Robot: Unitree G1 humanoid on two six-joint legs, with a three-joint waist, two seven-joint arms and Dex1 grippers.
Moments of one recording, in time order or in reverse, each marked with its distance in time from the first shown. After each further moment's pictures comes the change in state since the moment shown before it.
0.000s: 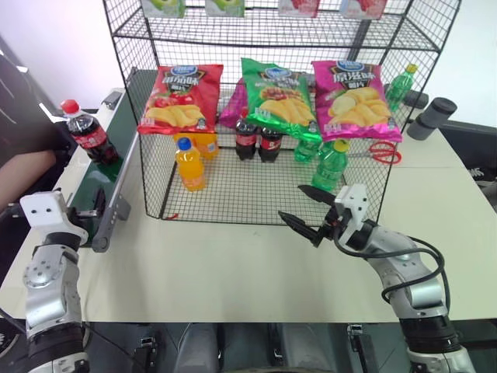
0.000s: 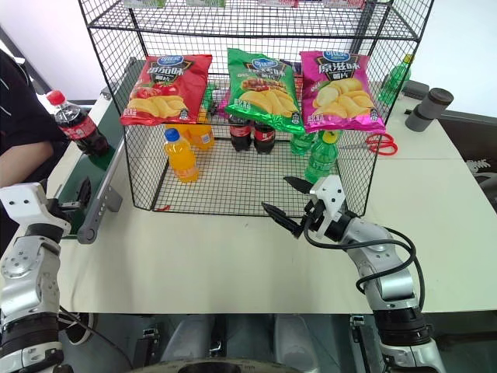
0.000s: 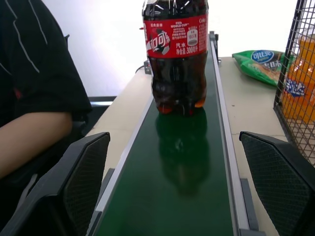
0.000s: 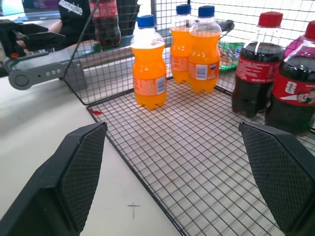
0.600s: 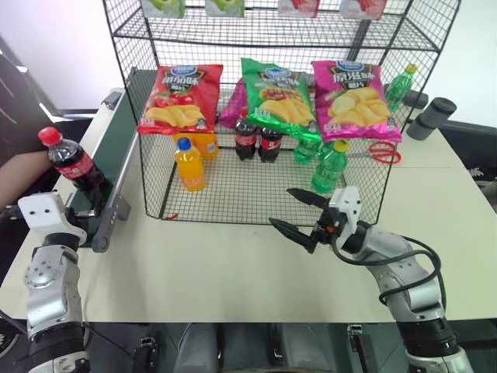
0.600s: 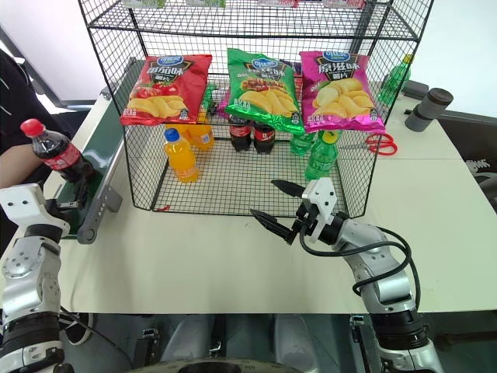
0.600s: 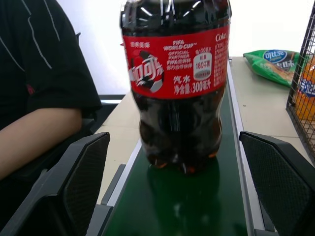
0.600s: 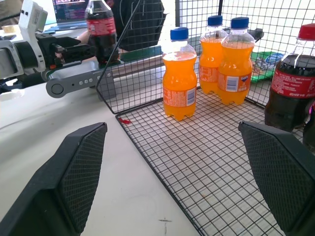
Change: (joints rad) left arm 0.000 0.000 0.000 0.013 -0.002 -0.014 0.031; right arm 0.006 0.001 0.028 -0.034 0.016 0.012 0.027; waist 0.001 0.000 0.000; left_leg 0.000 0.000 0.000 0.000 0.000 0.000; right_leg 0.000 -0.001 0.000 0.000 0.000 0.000
